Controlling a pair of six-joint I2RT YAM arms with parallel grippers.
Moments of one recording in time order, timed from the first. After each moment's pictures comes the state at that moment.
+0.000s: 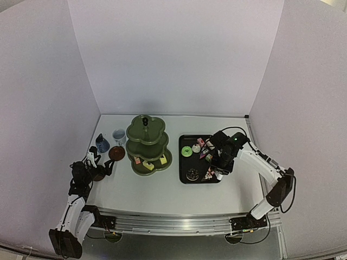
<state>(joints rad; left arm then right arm) 0.02 0.67 0.34 0.05 0.44 -0.09 0.66 1.60 1.55 -1.40 -0.10 0.99</state>
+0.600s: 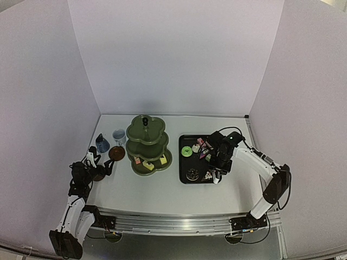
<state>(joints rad) 0.02 0.66 0.34 0.05 0.45 -0.10 0.65 1.67 1.56 -1.40 -0.10 0.99</state>
